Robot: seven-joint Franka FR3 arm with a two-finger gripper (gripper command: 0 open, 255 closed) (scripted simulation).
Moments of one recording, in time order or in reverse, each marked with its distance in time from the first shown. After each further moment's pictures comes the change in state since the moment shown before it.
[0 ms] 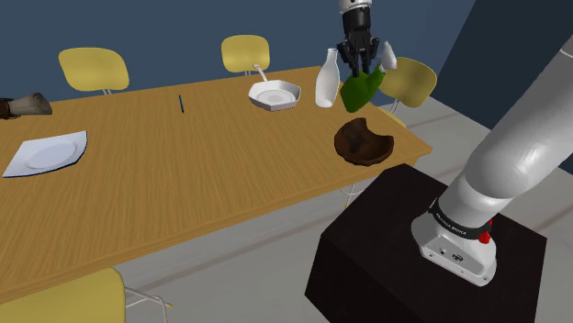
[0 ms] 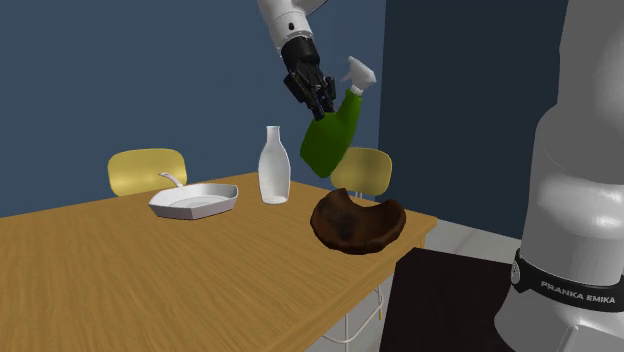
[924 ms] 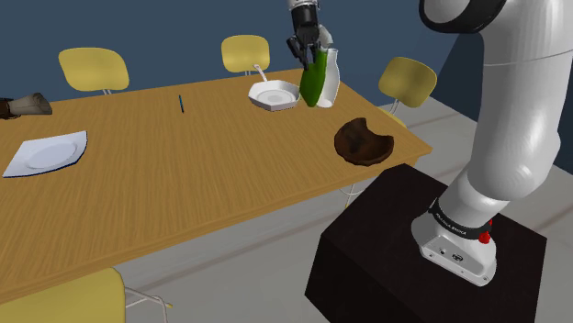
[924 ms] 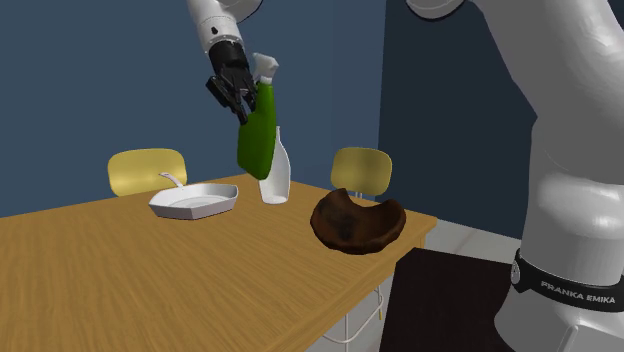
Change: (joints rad) arm 0.072 0.482 0.059 0.645 0.070 -0.147 0.155
